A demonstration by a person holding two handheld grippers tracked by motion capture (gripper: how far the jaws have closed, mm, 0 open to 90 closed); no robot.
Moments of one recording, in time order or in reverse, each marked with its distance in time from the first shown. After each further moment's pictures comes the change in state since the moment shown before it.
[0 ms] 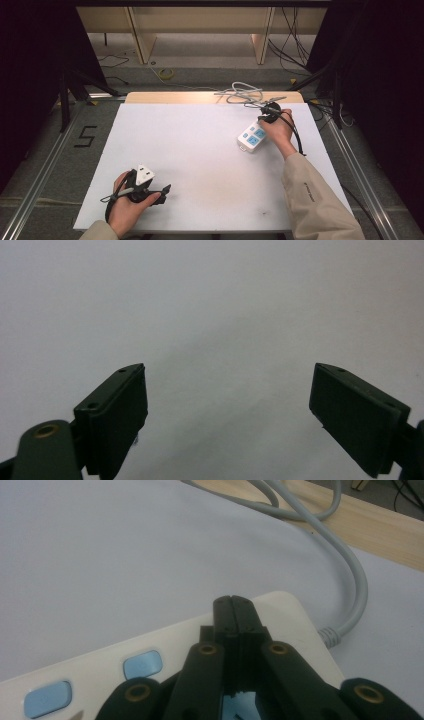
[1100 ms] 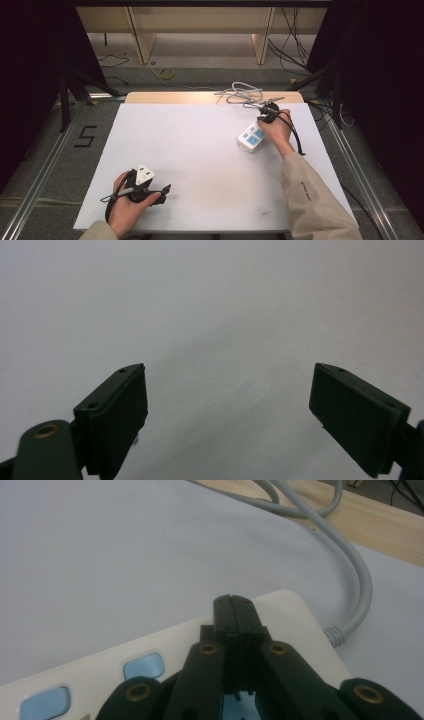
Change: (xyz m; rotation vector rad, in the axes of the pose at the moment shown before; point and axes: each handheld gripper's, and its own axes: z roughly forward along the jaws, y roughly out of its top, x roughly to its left) left arm 0.000 0.000 0.000 0.000 -0.001 -0.001; right arm 0.004 0.000 0.003 0.010 -0.015 0.012
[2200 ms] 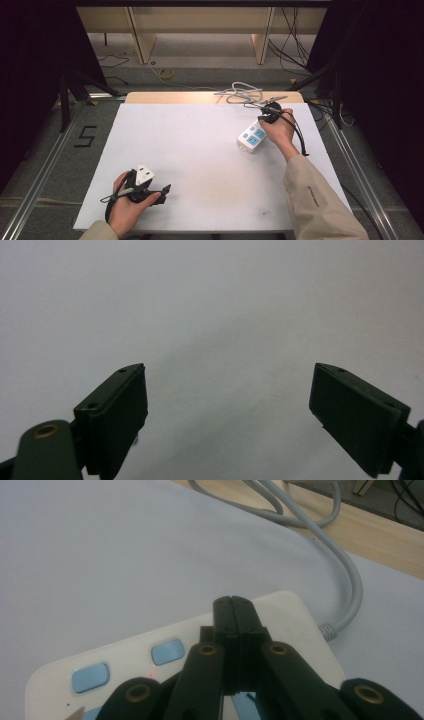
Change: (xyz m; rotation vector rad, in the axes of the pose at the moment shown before) left arm -0.001 0.000 0.000 -0.004 0.001 -0.001; right arm 0.004 0.002 -0.023 -0.018 0.028 -0.017
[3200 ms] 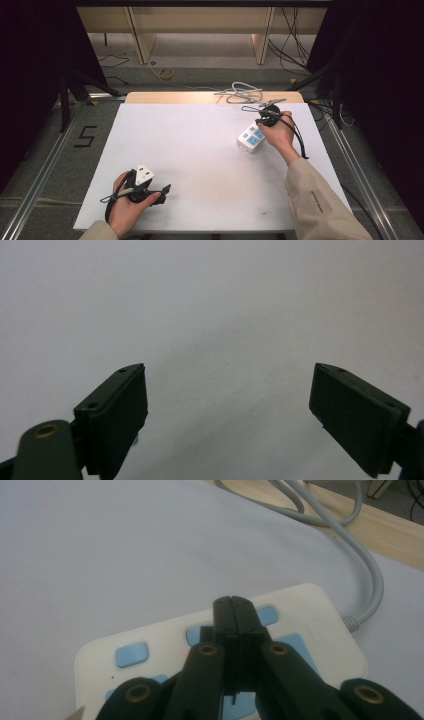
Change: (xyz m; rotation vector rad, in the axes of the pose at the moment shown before) left arm 0.000 0.000 0.000 0.000 0.002 -0.002; right arm 0.013 -0.005 -0.011 0.000 0.038 -0.026
